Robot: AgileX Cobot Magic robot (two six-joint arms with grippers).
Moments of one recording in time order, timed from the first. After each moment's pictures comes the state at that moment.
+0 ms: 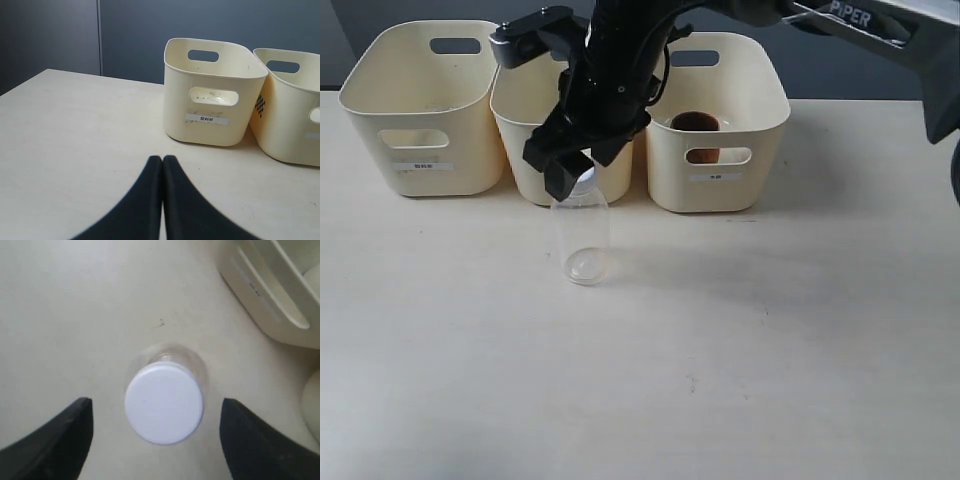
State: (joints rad) left arm 0.10 0.01 0.00 0.04 0.24 -0.15; right arm 0.67 2.15 -1.99 0.24 1.22 -0.36
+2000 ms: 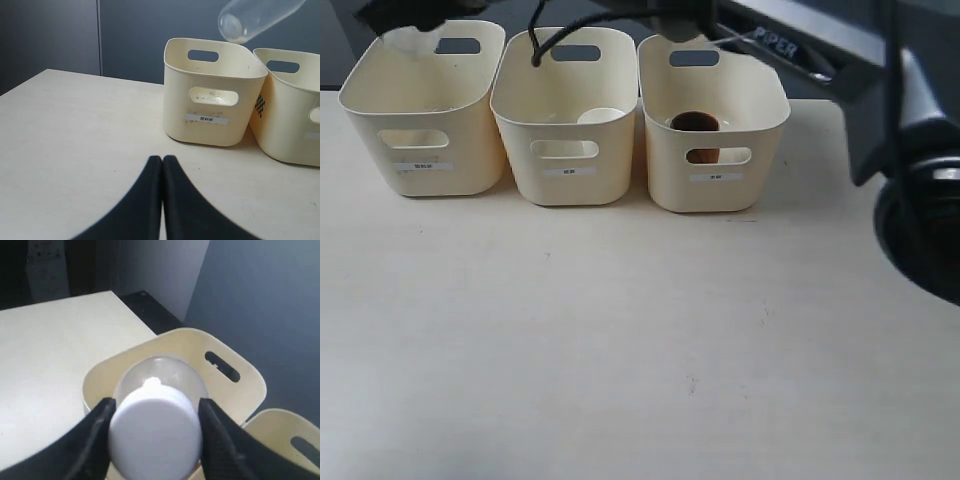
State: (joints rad) left arm 0.10 0.01 0.00 0.04 0.24 -0.15; right arm 0.80 2.23 -2.18 0.06 0.42 -0.23
